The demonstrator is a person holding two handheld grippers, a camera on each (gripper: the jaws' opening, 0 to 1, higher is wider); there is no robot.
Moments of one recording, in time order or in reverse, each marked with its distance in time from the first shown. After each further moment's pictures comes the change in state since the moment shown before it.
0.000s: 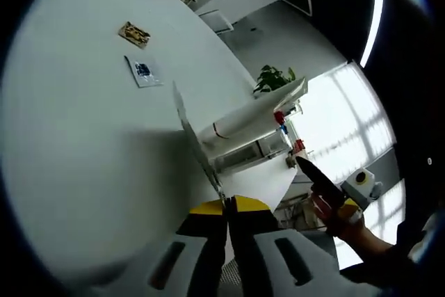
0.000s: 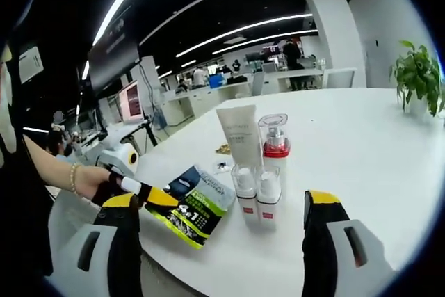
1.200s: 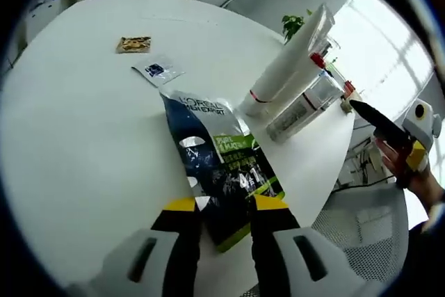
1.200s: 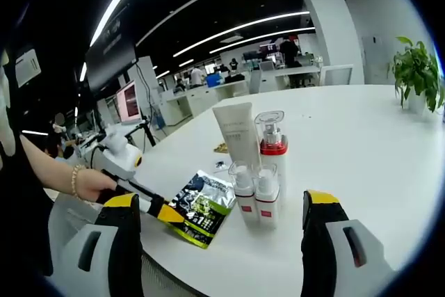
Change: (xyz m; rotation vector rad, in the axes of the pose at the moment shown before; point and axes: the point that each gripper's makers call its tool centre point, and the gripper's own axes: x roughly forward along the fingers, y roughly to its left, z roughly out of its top) left arm -0.001 0.044 -0.012 0.359 0.166 0.377; right arm 0.001 0.001 -0.004 0.006 0.011 -0.006
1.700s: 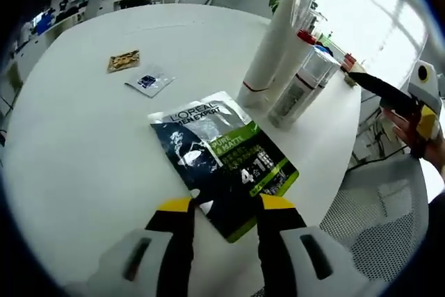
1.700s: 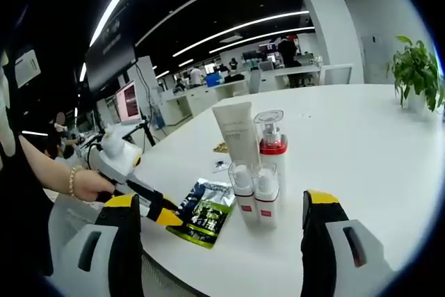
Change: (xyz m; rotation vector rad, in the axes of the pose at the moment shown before) left arm 0.001 0.007 -0.001 0.167 0.031 0.074; right arm 0.000 0.000 0.000 0.003 0.002 -0.003
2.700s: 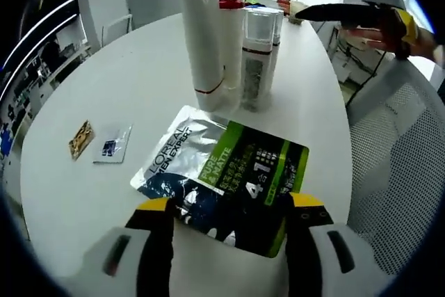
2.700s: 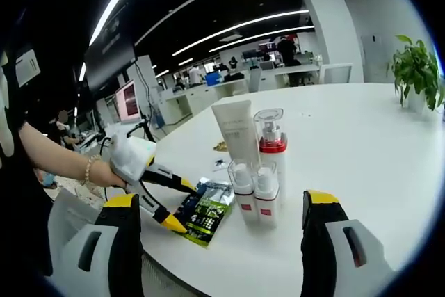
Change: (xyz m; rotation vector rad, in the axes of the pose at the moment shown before) left arm 0.027 0.007 0.022 0.567 0.036 -0.089; right arm 0.001 0.000 -0.001 0.004 0.007 -0.002
